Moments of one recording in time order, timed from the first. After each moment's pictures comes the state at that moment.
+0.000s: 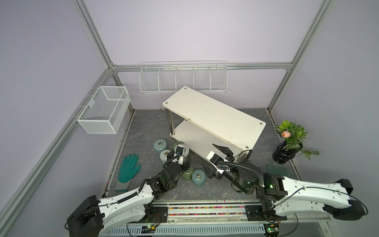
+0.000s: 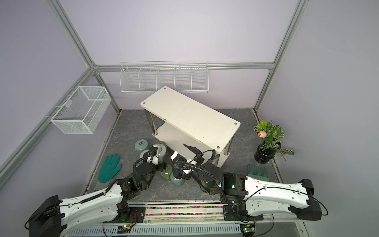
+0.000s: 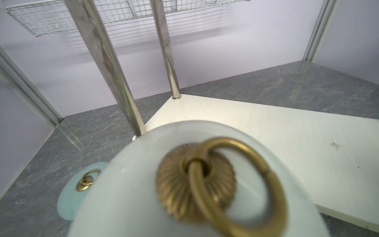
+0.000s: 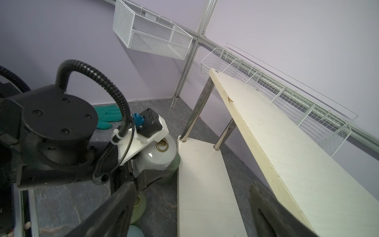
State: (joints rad) left arm -1.00 0.92 0.34 0.33 -0.70 -0.07; right arm 1.42 0.99 0.93 -0.06 0.63 -0.32
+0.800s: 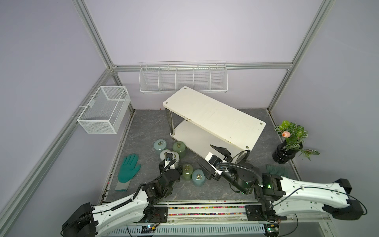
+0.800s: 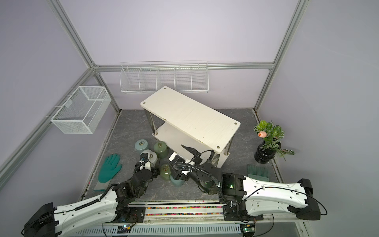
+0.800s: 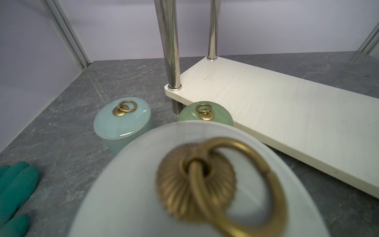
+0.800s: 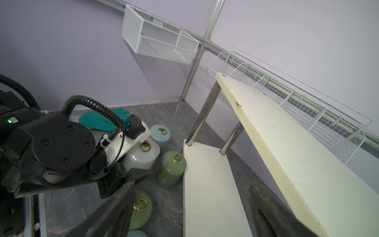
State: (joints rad) left arm -1.01 0.81 0.22 0.11 -0.82 -0.39; right arm 1.42 1.00 0.91 -0.02 0.59 -0.32
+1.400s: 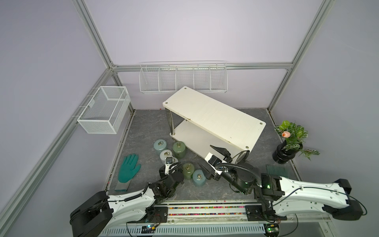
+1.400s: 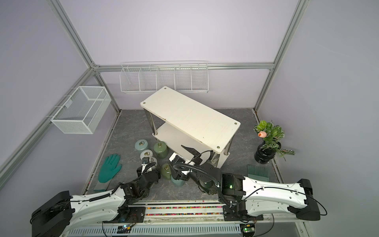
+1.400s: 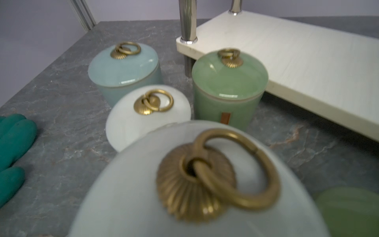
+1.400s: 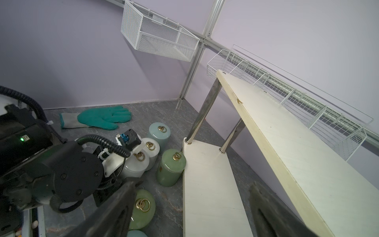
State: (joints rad) left arm -1.02 1.03 0.16 0.15 -0.85 -0.57; right arm 1.41 1.00 0.90 -0.01 0.59 -0.32
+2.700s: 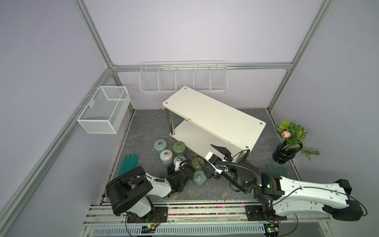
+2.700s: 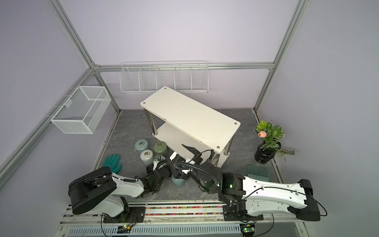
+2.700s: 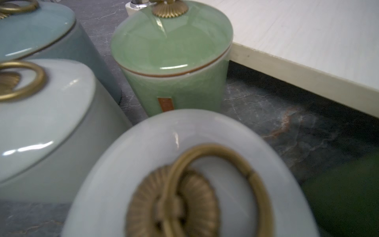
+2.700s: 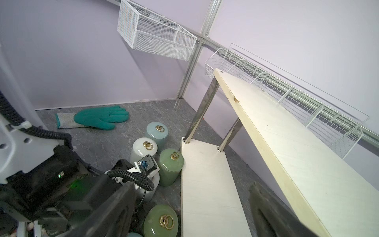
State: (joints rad) left arm -1.02 1.51 0.28 0.47 -0.79 -0.55; right arm 1.40 1.00 0.90 -0.02 0.59 -0.32
